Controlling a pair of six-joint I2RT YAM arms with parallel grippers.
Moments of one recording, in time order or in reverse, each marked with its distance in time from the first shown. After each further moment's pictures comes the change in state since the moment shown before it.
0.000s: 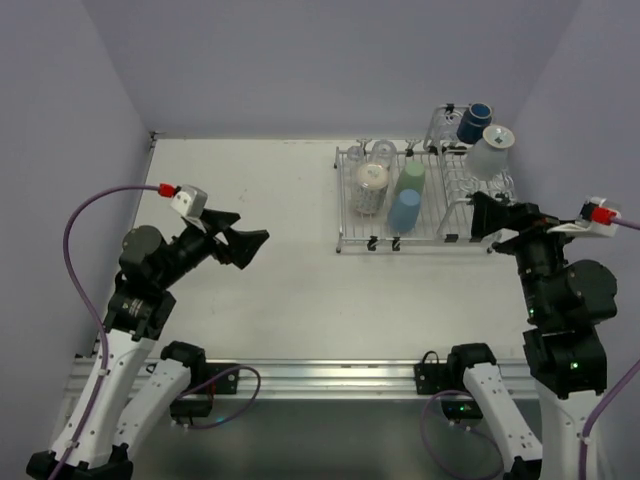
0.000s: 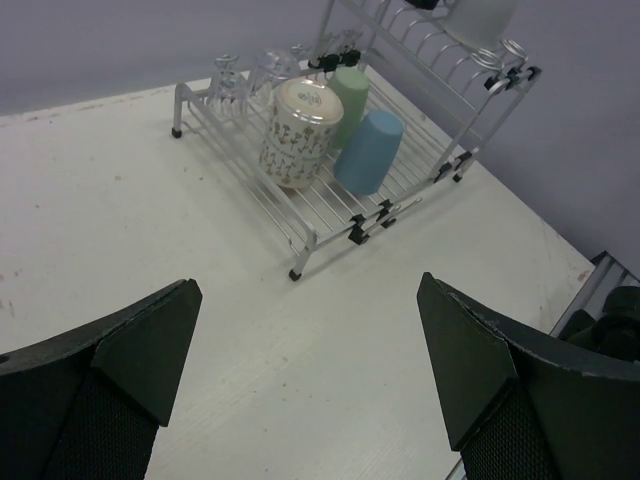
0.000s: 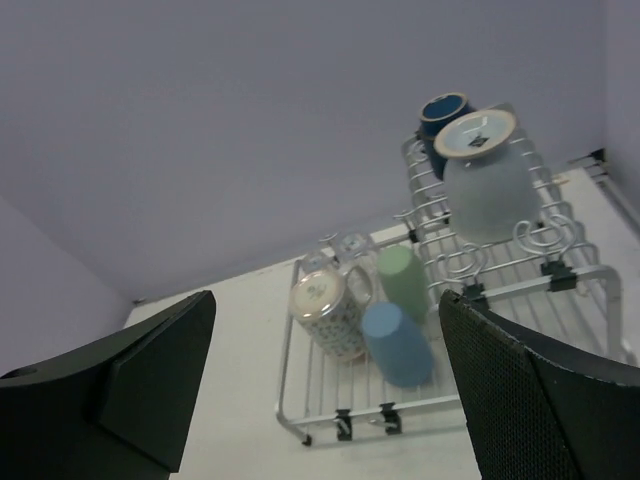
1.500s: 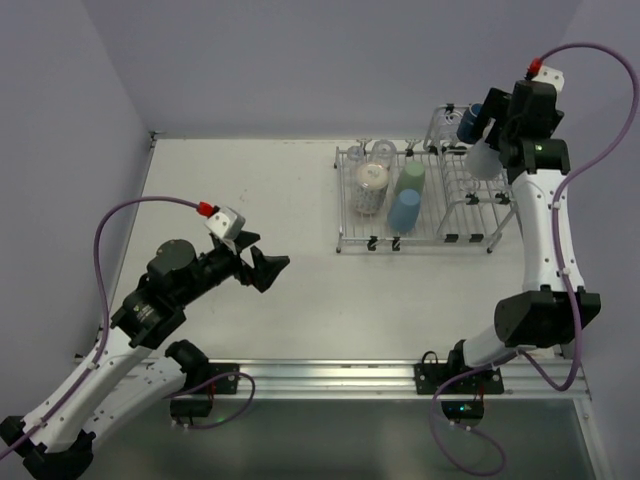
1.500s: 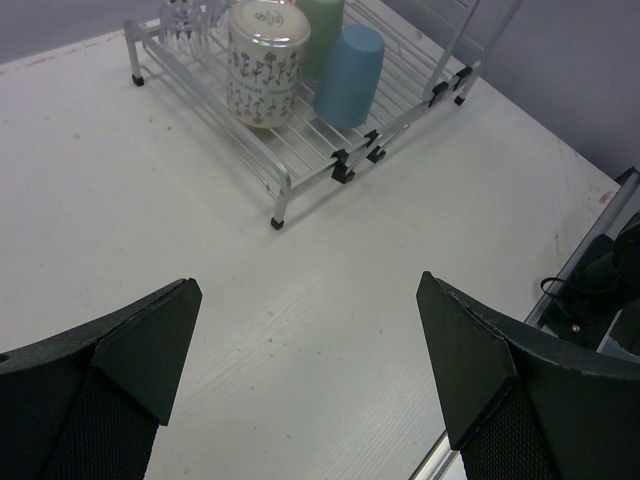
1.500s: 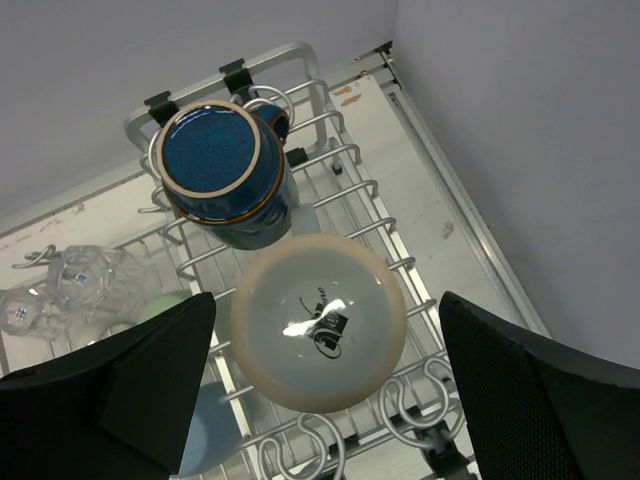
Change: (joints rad) left arm -0.397 -0.013 -0.035 -0.090 -0.335 0.102; right arm -0.154 1.042 0.663 -0.209 0.273 -0.230
